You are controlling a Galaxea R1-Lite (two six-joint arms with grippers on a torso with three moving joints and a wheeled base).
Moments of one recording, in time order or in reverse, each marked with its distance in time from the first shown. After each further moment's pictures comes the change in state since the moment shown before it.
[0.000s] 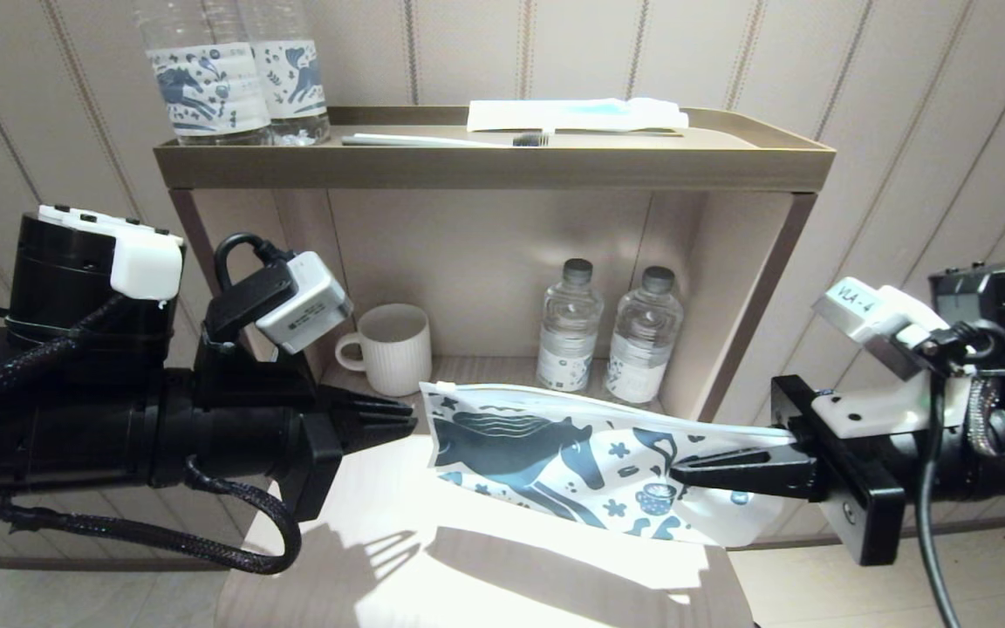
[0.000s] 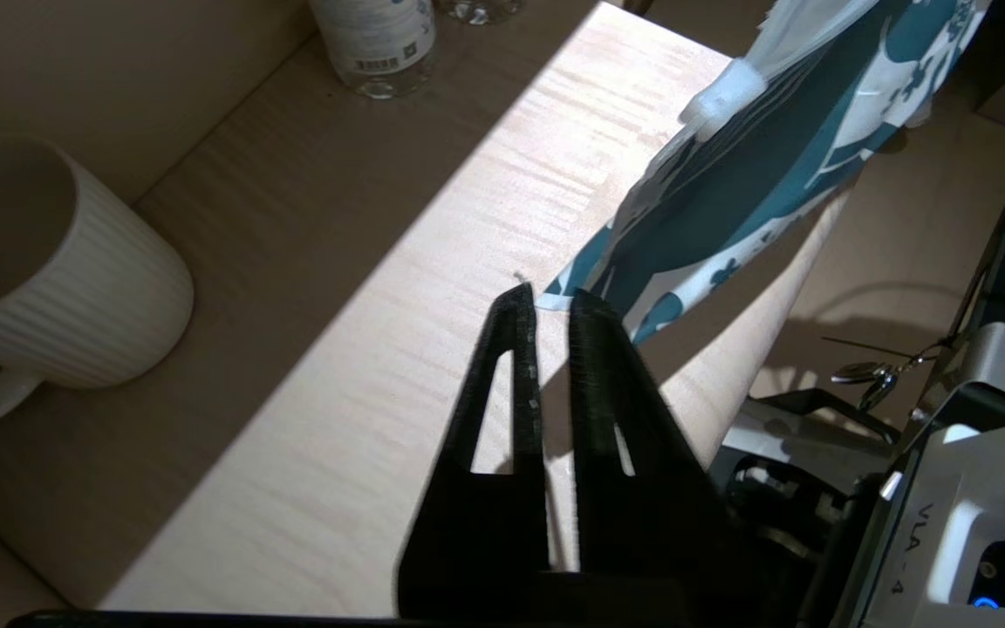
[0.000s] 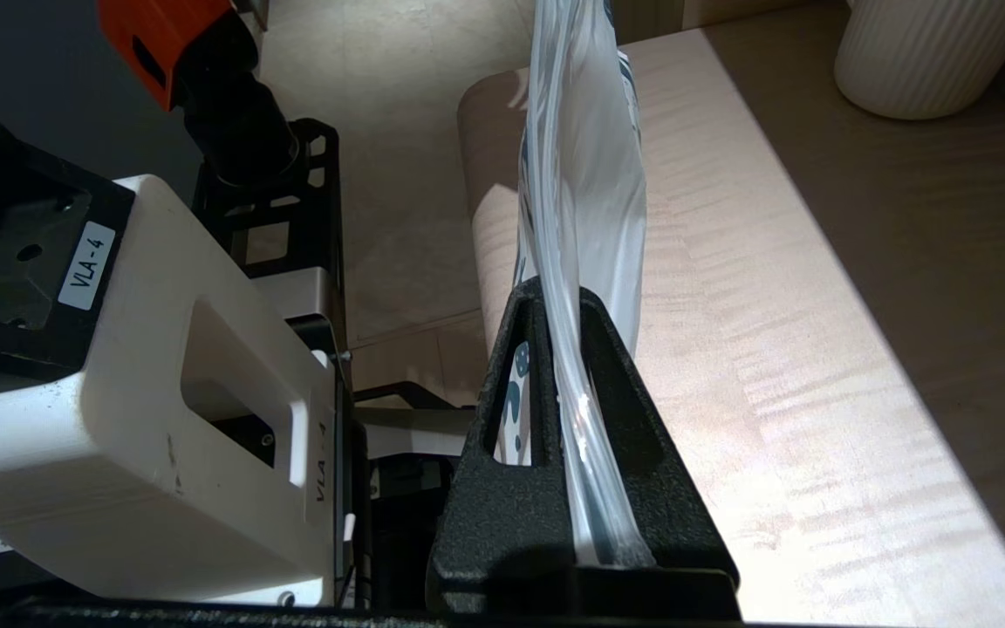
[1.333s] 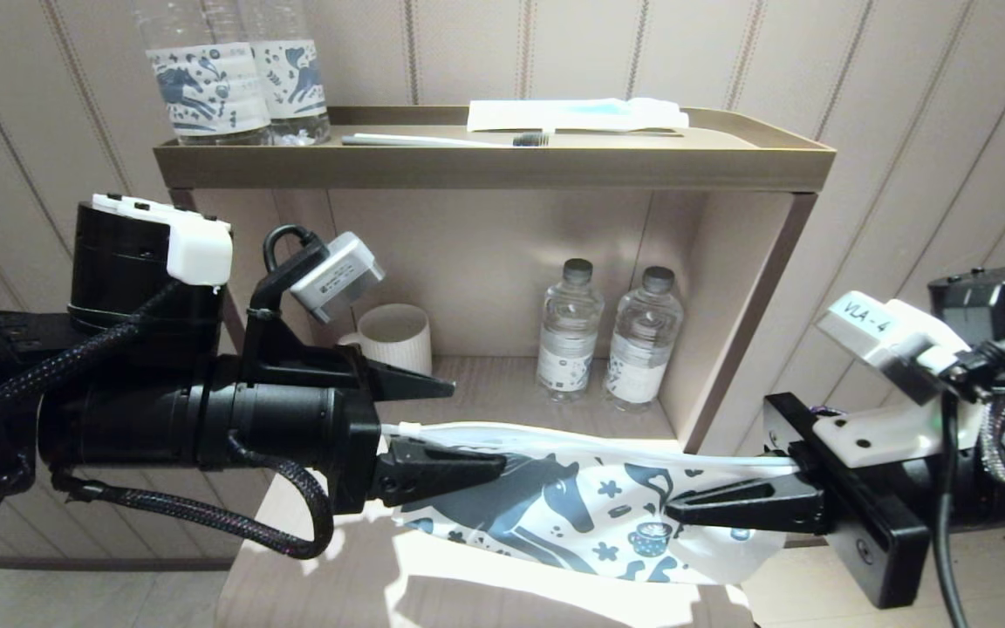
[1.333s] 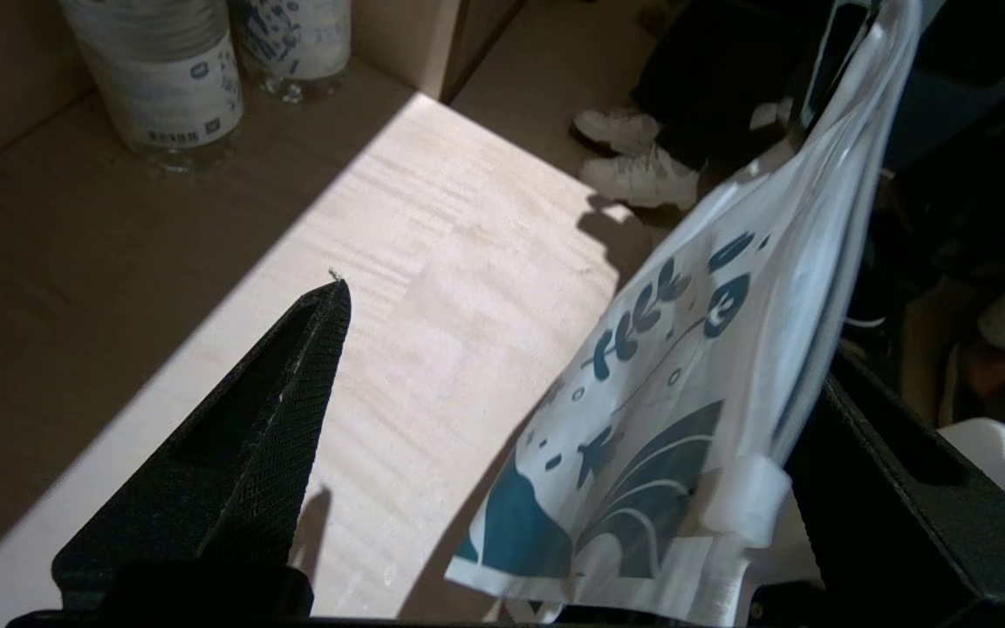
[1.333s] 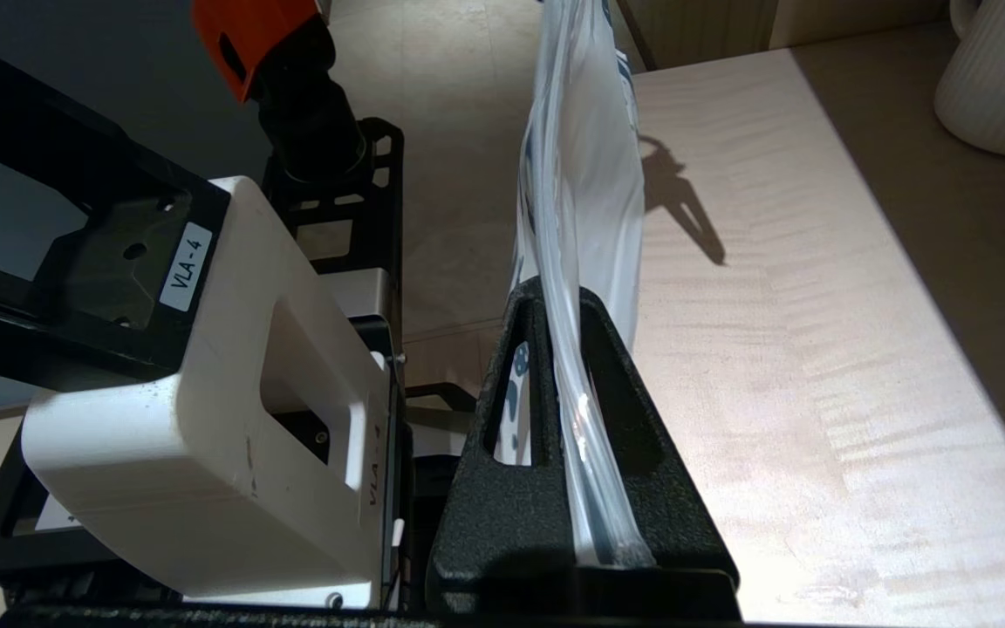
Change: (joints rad) left arm -0.044 0.072 -0.035 -0.122 -0.214 -0.260; right arm 0.078 -0.030 0.013 0.006 0.014 0.015
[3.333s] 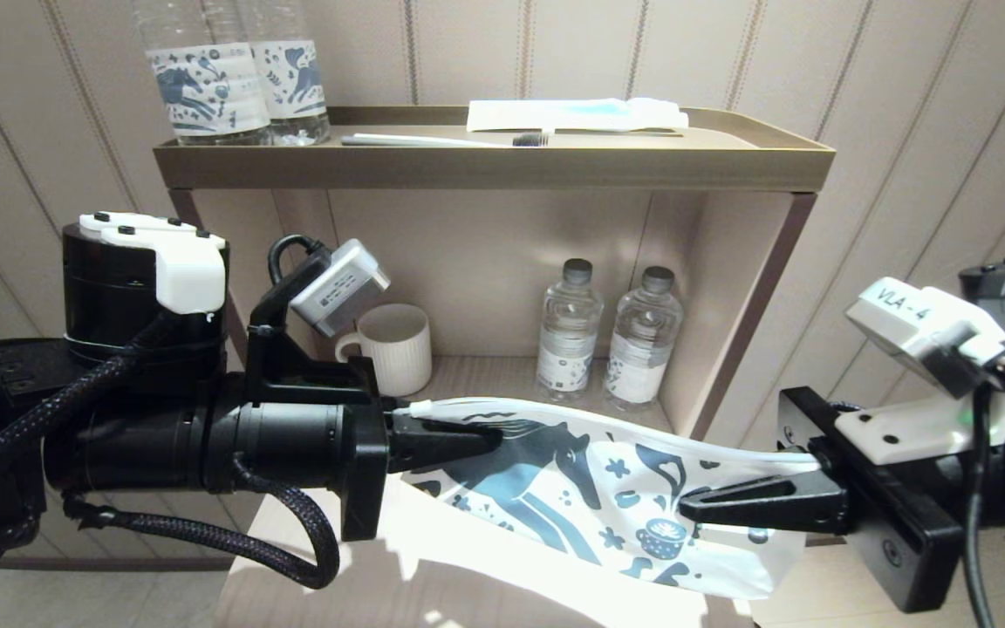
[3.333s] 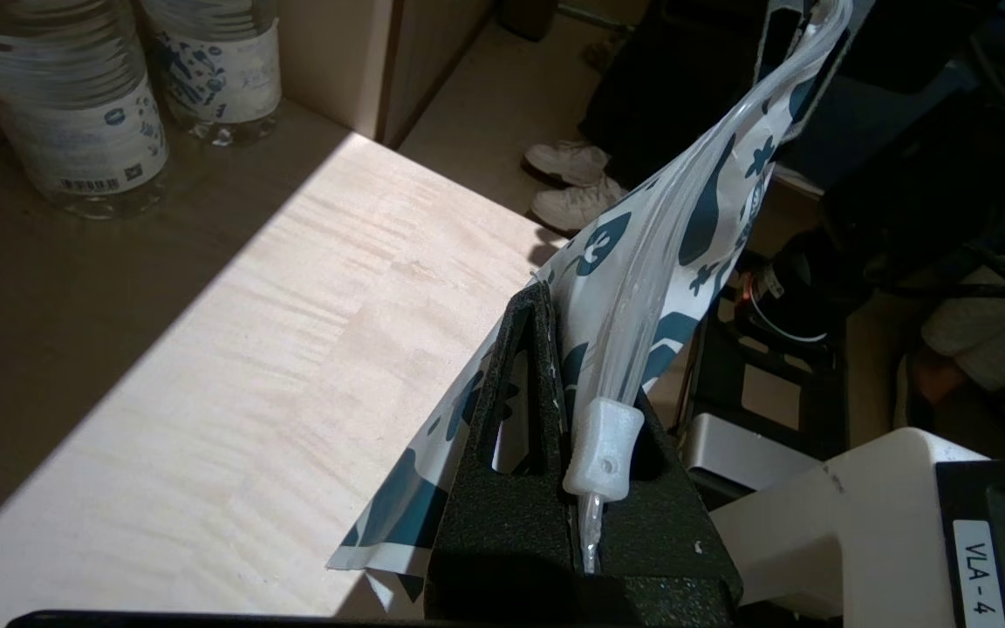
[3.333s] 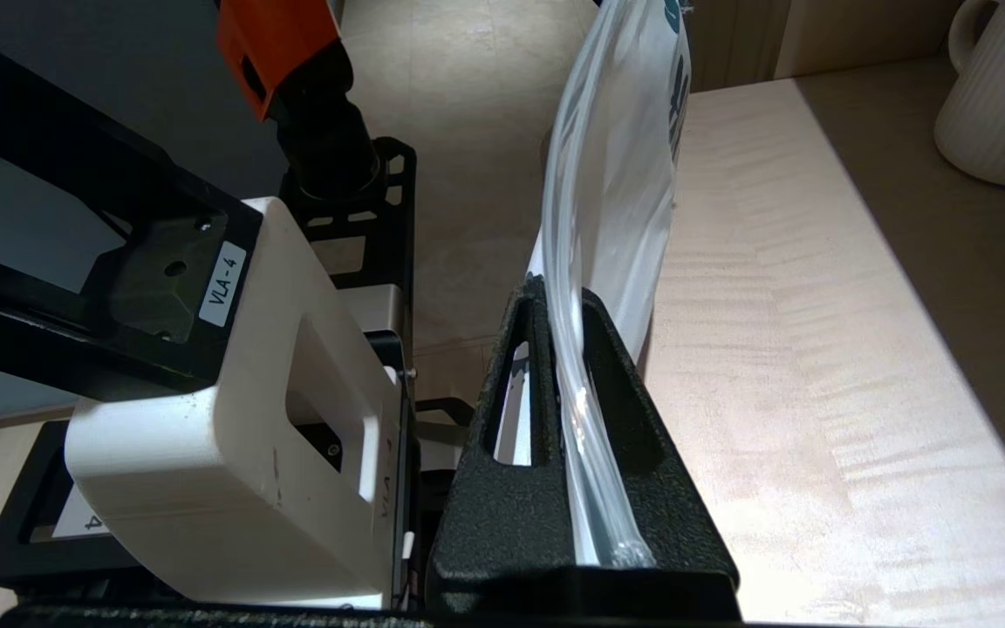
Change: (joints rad) left arm -0.043 -0.007 0.072 -0.137 -0.039 -0.047; right arm 0.000 -0.031 0.000 -0.007 0.019 0.026
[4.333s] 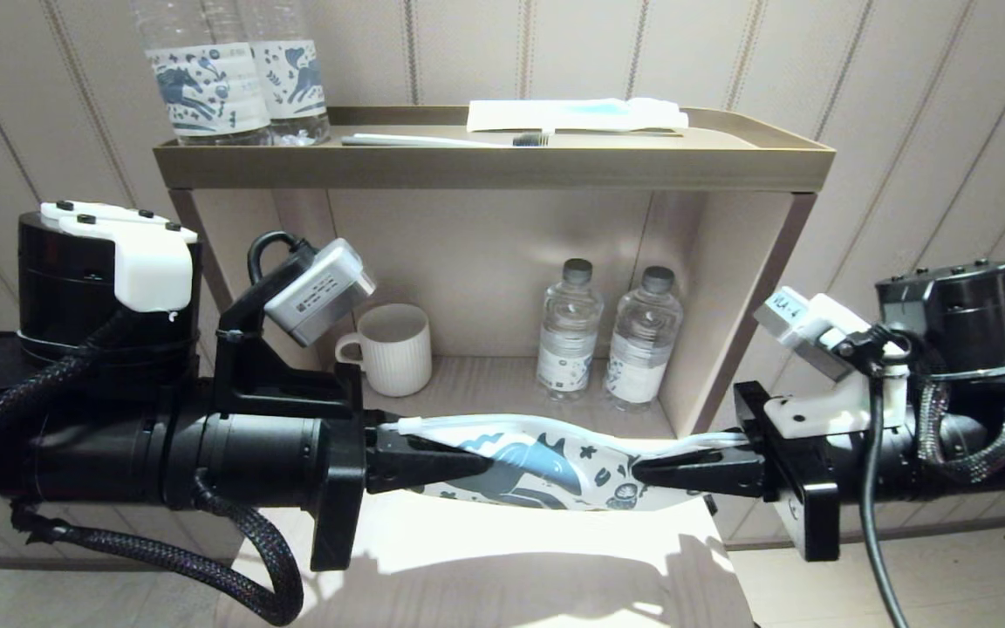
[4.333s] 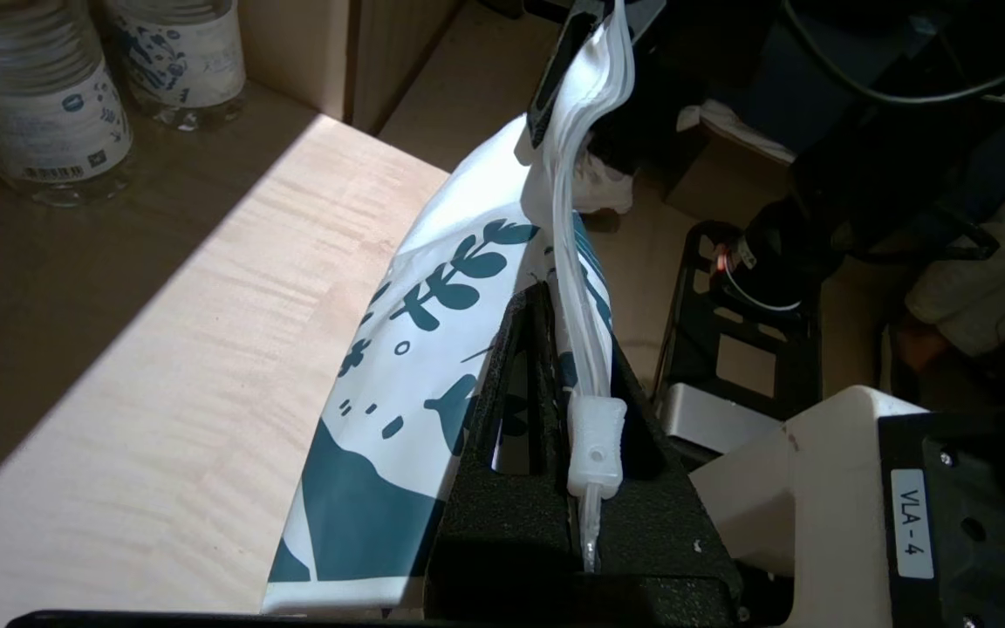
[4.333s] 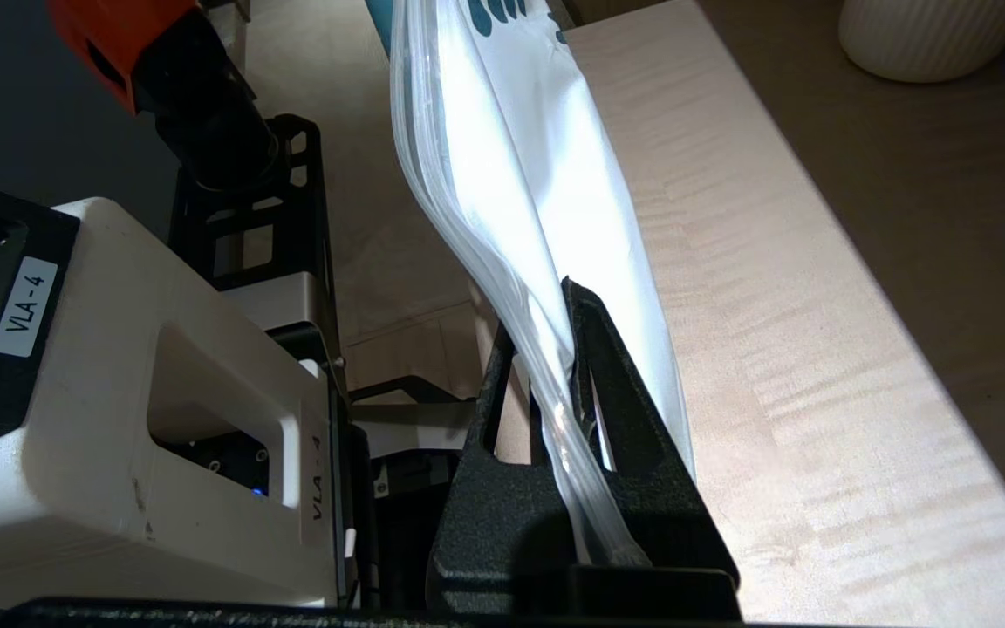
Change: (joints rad) left arm 0.000 -0.055 -0.013 0.099 -0.012 0.039; right arm -0.023 0.117 -0.037 0.004 -0.146 0.002
